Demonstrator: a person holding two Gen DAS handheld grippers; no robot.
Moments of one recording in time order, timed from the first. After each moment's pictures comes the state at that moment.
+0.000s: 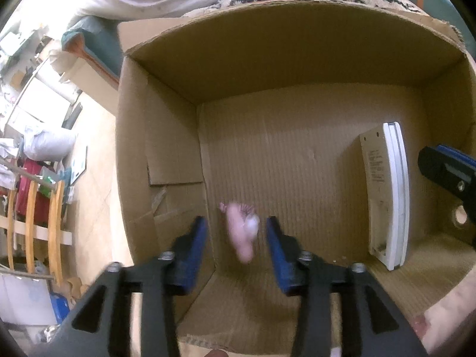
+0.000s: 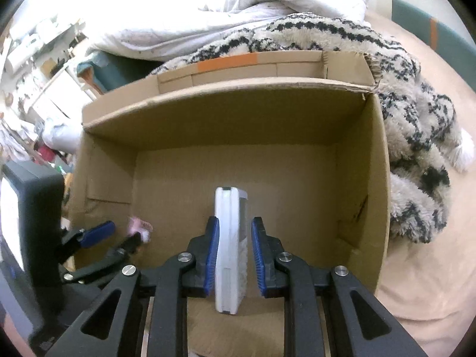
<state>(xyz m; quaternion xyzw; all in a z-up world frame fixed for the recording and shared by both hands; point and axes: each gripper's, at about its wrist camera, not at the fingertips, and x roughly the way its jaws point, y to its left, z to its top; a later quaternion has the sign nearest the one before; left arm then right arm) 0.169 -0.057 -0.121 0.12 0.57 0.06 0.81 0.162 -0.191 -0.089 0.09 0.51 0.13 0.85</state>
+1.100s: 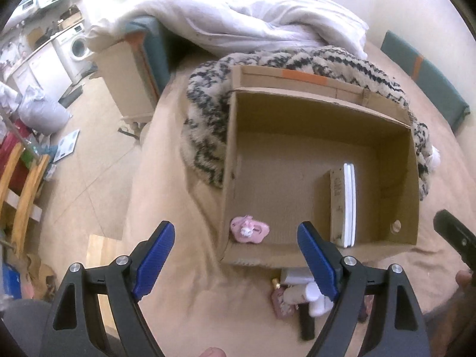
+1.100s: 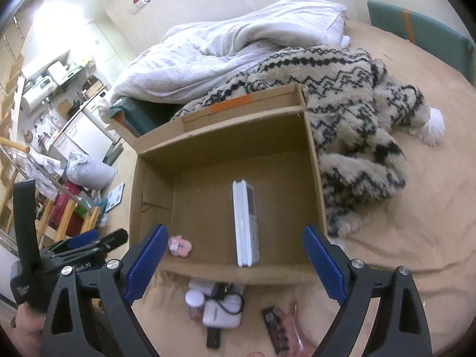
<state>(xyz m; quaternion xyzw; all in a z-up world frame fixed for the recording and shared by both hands) 0.078 0.004 -0.027 -0.01 0.49 0.04 0.87 0.069 -0.237 -0.034 0.17 0.45 0.13 0.87</state>
